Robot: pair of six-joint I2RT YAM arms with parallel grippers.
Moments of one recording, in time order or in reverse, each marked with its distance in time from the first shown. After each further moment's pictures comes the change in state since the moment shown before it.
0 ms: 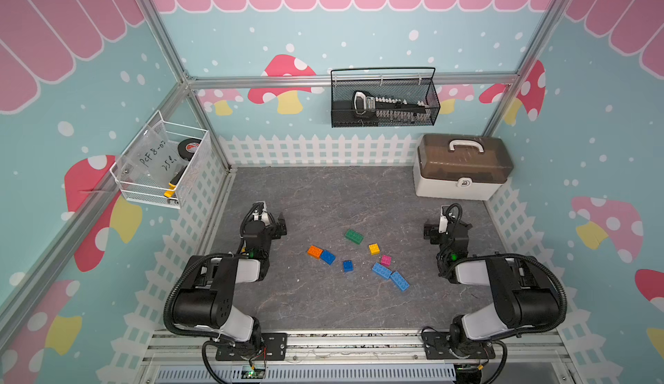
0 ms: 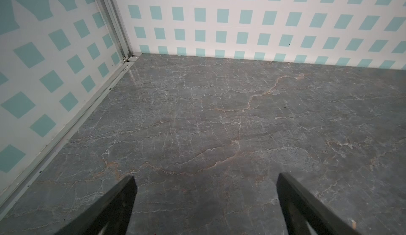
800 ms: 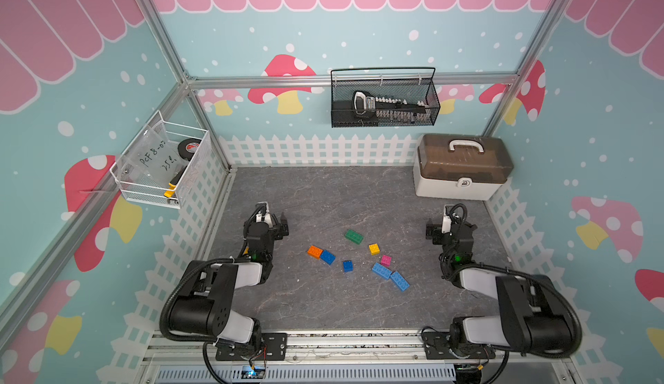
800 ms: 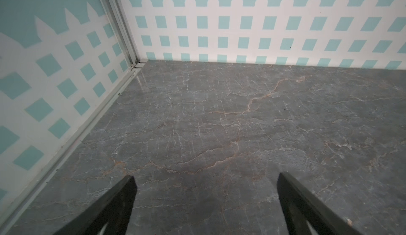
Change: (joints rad) left arm -0.090 -0.108 -0.017 -0.055 -0.143 0.023; right arm 0.000 -0.261 -0.013 -0.184 -0.043 0.010
